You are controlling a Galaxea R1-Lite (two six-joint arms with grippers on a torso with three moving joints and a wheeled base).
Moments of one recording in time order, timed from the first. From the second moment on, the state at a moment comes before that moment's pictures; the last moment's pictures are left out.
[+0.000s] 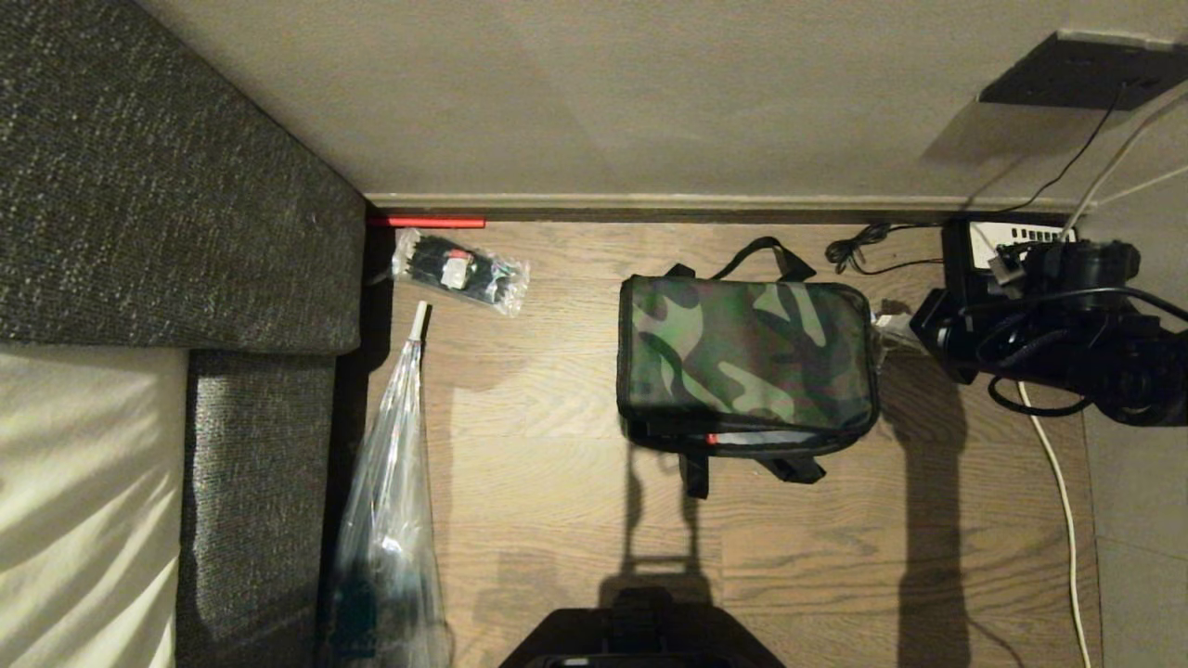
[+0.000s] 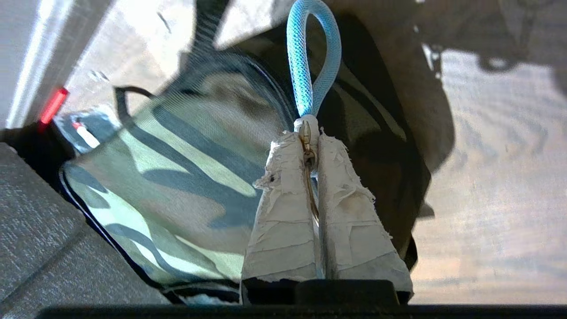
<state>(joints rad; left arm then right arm) 0.00 0.00 0.00 0.00 0.00 -0.01 -0.09 1.94 -1.05 -0.60 0.39 0.66</state>
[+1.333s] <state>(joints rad) 0.00 0.00 0.00 0.00 0.00 -0.01 -0.09 1.94 -1.09 -0.69 0.39 0.57</state>
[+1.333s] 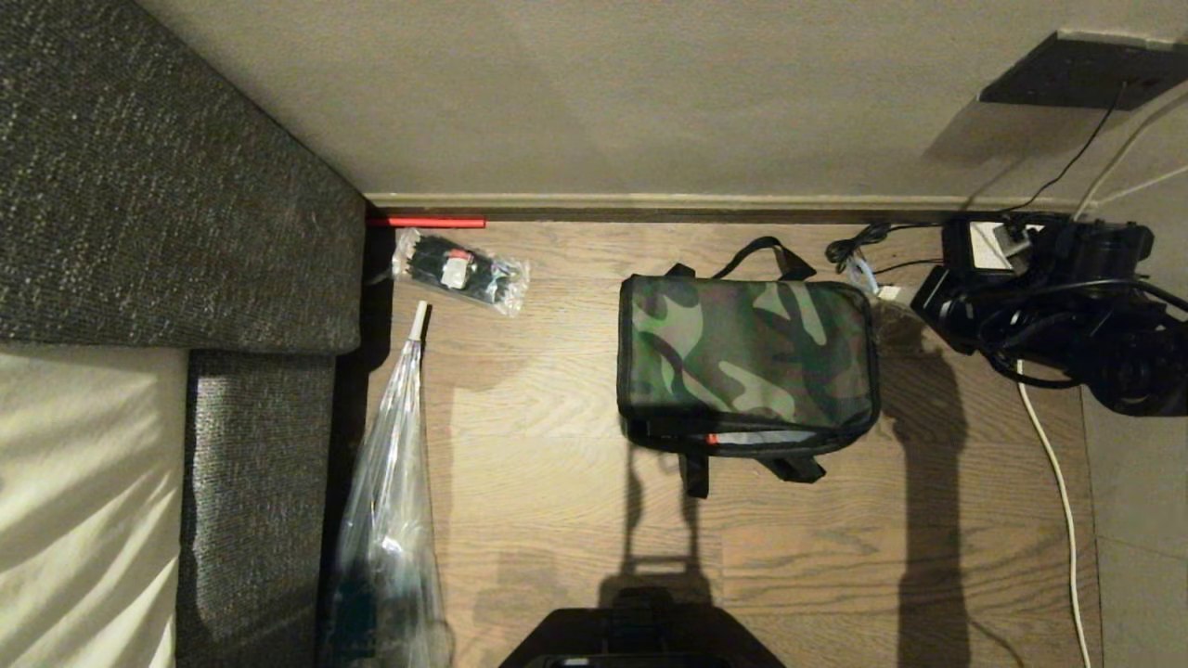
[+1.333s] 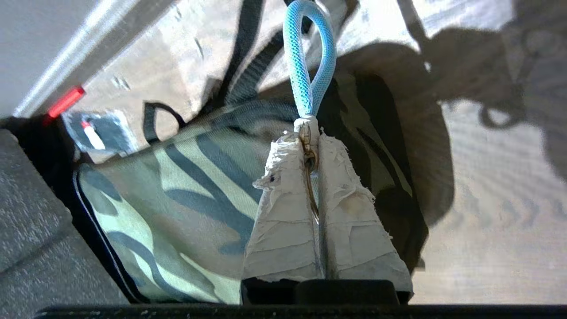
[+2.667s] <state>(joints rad) 0.00 0.00 0.00 0.00 0.00 -0.01 -0.08 1.94 -1.15 -0.75 0.40 0.57</state>
